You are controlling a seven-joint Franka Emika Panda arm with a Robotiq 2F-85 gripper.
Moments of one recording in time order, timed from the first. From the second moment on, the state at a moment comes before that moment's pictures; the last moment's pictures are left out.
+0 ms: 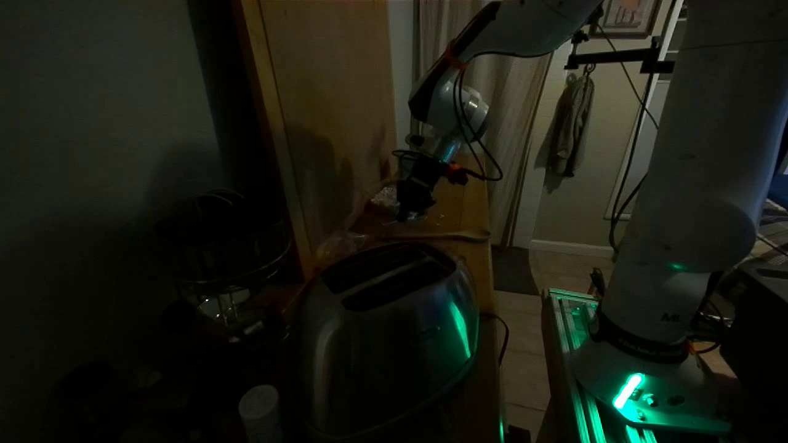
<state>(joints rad) -0.33 0.06 -0.32 -2.36 0.80 2.34 -2.25</state>
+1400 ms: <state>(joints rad) -0.37 0.18 -0.33 -2.35 0.65 2.55 -1.88</state>
